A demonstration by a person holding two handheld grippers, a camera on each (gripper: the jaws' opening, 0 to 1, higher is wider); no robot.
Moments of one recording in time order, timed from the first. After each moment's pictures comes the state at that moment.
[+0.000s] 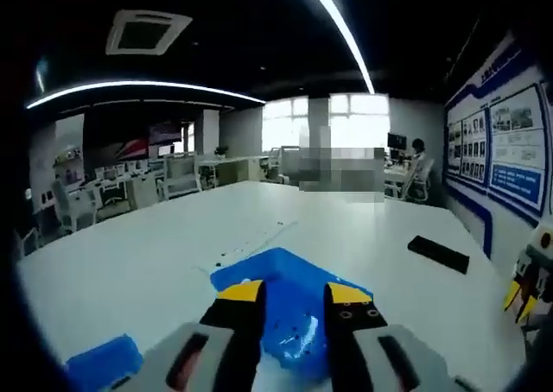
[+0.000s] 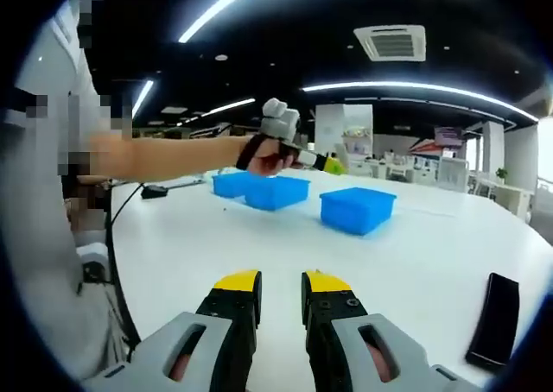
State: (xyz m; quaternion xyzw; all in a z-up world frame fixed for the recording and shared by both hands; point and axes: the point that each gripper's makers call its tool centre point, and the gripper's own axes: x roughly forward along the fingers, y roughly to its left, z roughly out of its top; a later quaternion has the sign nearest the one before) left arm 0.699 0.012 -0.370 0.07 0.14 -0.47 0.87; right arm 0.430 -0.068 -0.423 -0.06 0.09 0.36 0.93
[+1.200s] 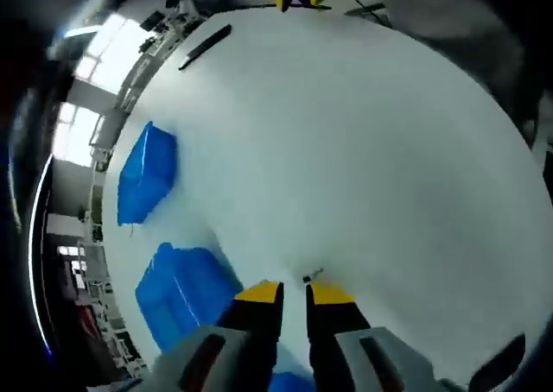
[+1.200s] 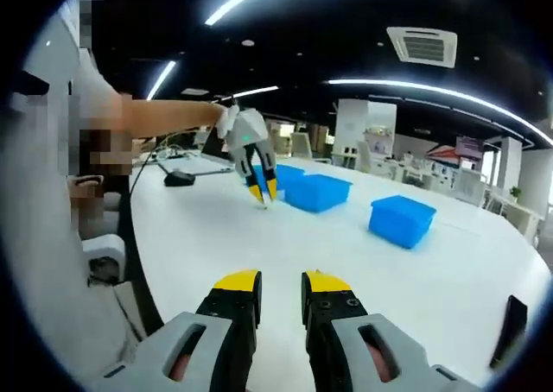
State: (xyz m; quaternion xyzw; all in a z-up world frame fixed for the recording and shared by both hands) left arm 0.560 0.218 -0.476 0.66 0.19 -0.59 0.42; right arm 0.396 0.016 -0.417 -0.12 0.10 0.39 0.91
